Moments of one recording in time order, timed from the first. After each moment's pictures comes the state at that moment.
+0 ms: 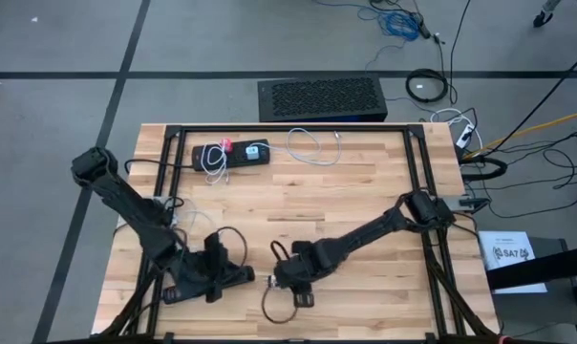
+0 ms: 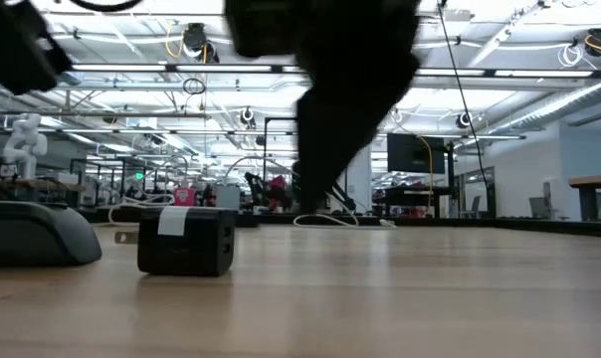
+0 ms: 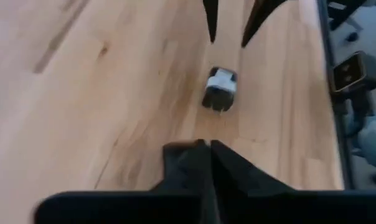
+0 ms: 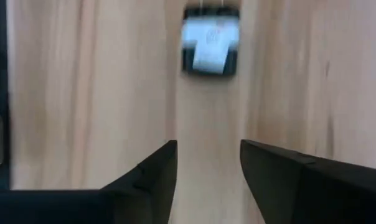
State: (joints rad) left arm -0.83 1.29 0.73 -0.35 -0.56 -0.90; right arm 0.38 2.19 1.72 -0.71 -0.04 0.40
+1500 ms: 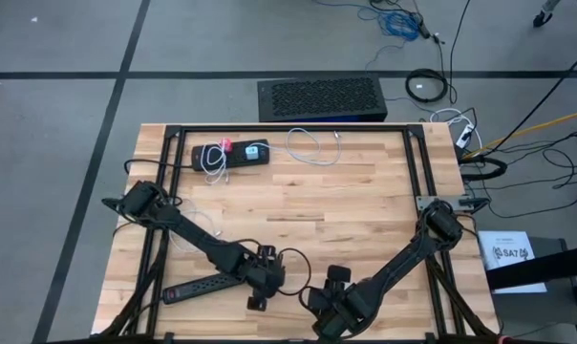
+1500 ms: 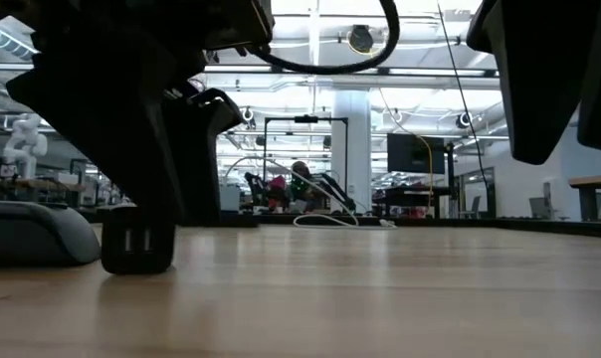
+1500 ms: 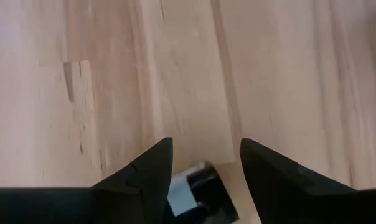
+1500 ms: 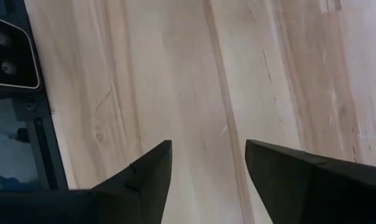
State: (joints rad) left arm -0.50 1.89 1.22 -0.41 -0.10 -0.34; right arm 0.70 2.12 1.72 -0.98 0.26 0.90
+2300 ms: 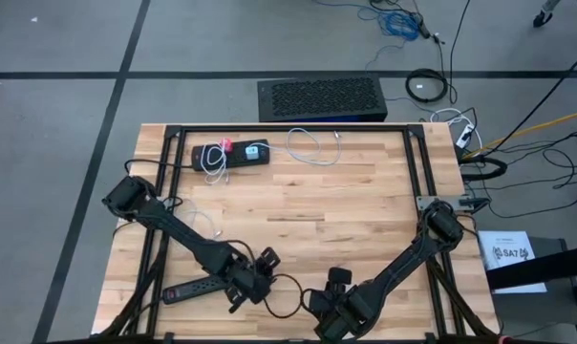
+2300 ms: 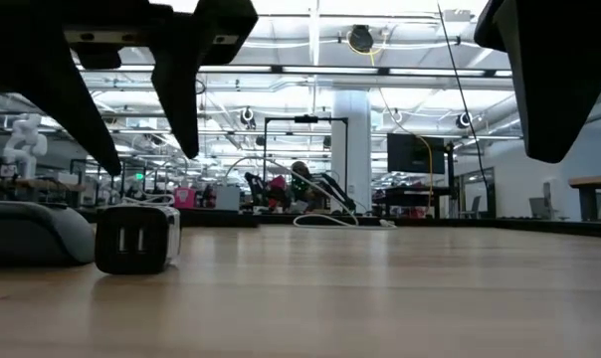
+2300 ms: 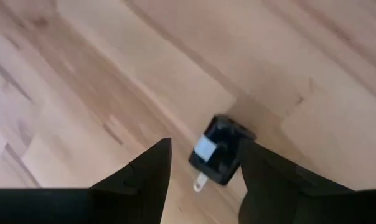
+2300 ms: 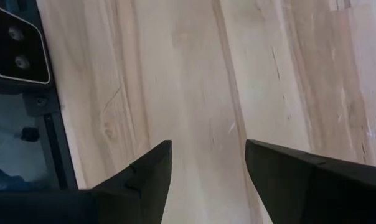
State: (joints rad) left arm -0.55 1.78 1.21 -0.56 -0.20 0.40; right arm 0.71 2.12 1.72 -0.97 0.26 0.90
